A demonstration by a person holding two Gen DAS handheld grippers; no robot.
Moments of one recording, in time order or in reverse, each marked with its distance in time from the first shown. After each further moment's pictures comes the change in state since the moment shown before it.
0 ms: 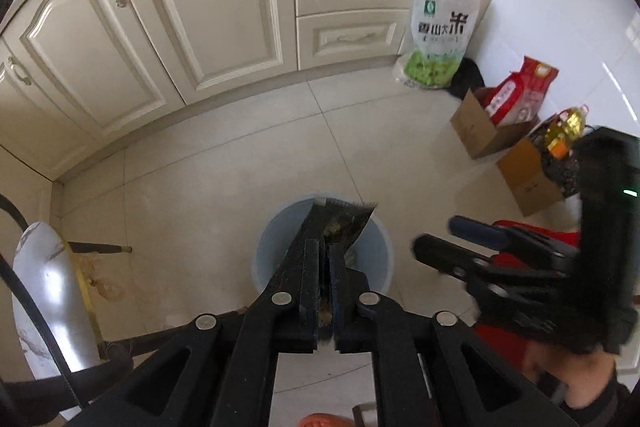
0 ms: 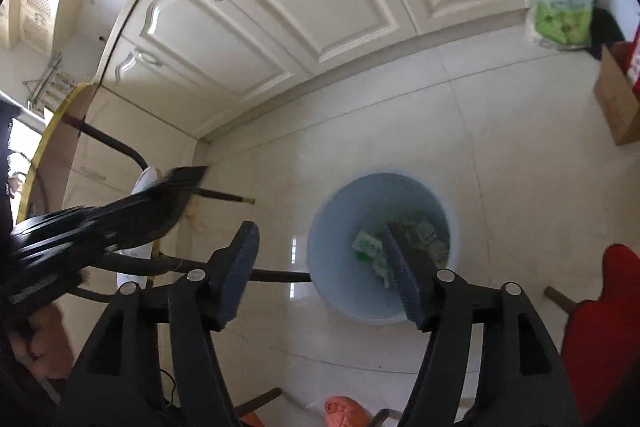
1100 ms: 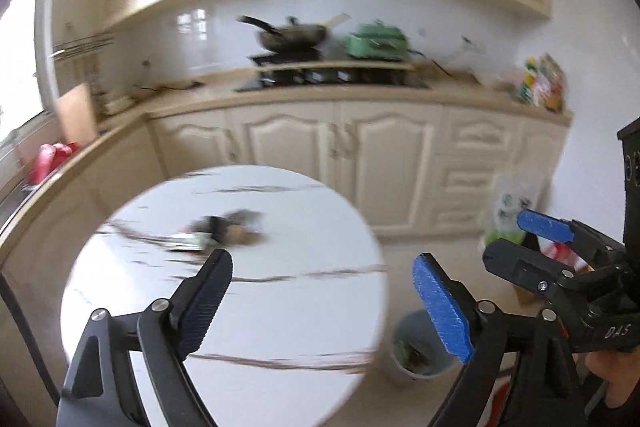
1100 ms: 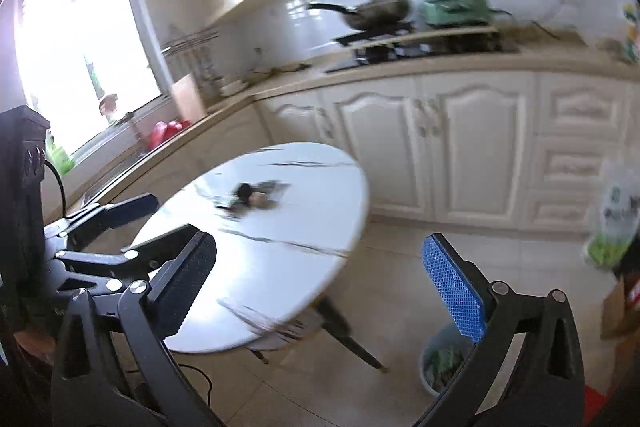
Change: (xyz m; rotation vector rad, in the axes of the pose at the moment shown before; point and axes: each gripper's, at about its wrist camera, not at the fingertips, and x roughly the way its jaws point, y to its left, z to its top) left arm -0.355 0.135 -0.273 -0.276 -0.619 0.284; right arm -0.174 0.413 -0.037 -0.588 -0.317 0.137
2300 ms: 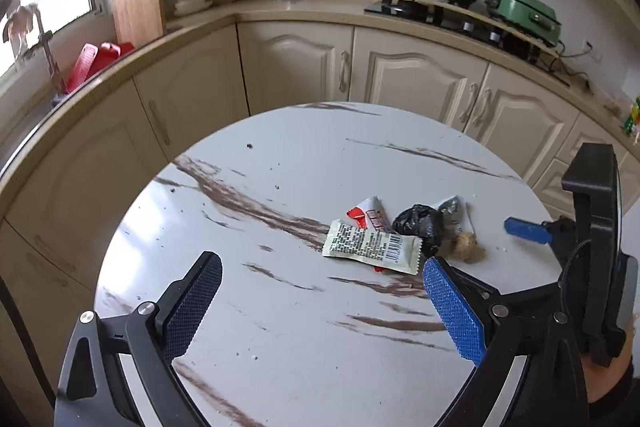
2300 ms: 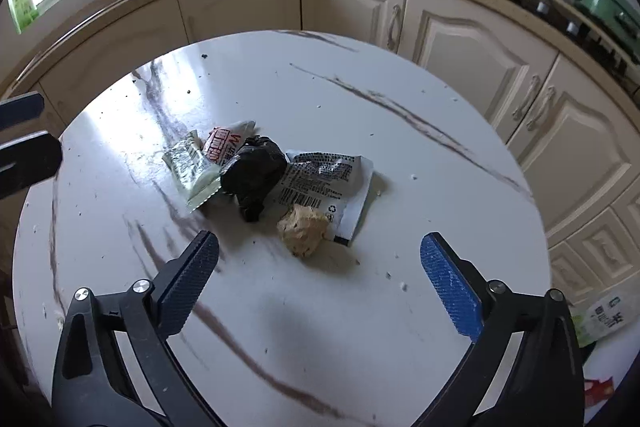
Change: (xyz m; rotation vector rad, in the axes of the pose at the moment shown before) left arm 0.160 0.227 0.059 -0.222 0.276 0.151; right arm 0.335 0.091 0.008 -0.306 0.452 -0.045
